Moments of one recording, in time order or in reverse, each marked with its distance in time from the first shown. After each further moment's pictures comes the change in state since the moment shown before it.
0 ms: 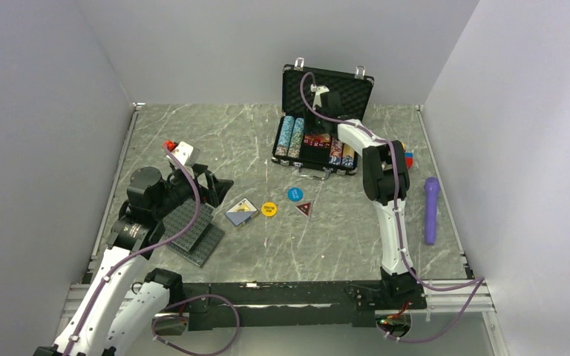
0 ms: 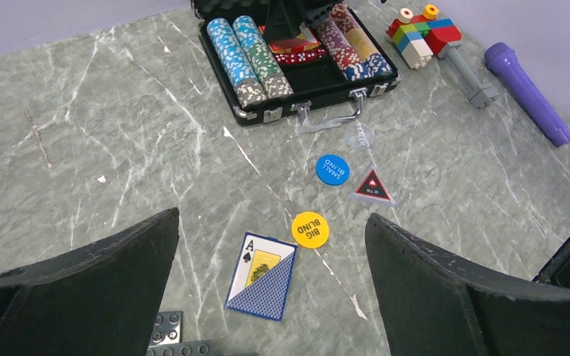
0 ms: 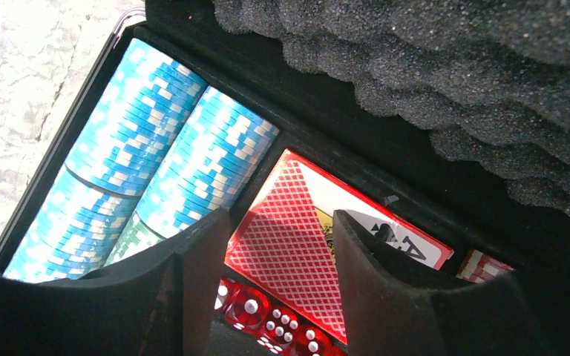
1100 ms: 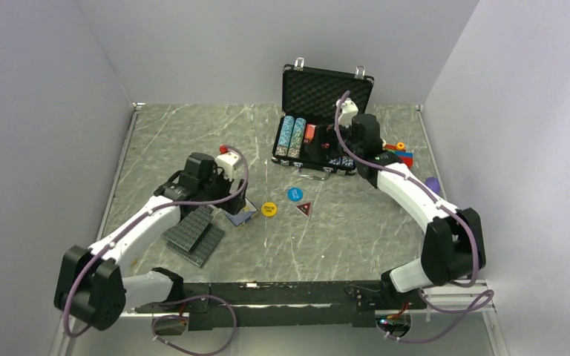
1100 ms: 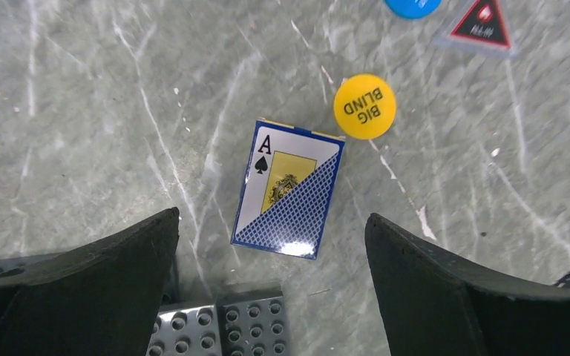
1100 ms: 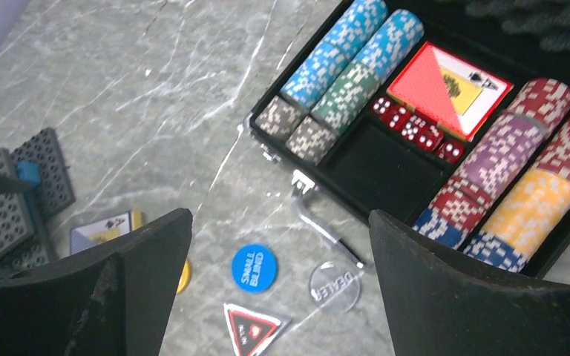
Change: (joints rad) left arm -0.123 0.459 0.034 -0.126 -0.140 0.148; right arm 0.050 -0.891 -0.798 0.167 -0.134 0.112
